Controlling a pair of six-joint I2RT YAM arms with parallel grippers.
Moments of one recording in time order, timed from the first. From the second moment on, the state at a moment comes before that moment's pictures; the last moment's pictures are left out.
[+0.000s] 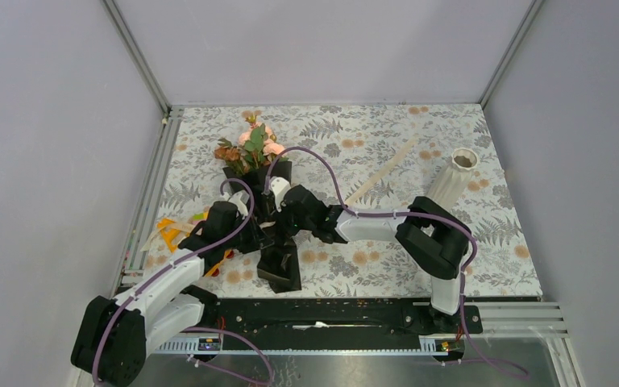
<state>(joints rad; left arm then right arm) -0.39 0.95 0.36 -0.19 0.30 -0.67 1.02 1.90 1.13 0.15 -0.01 0.13</state>
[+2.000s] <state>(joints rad) -0.37 0.85 0.45 -0.45 0.31 -0.63 0.94 1.90 1.18 0.10 -0.36 0.20</state>
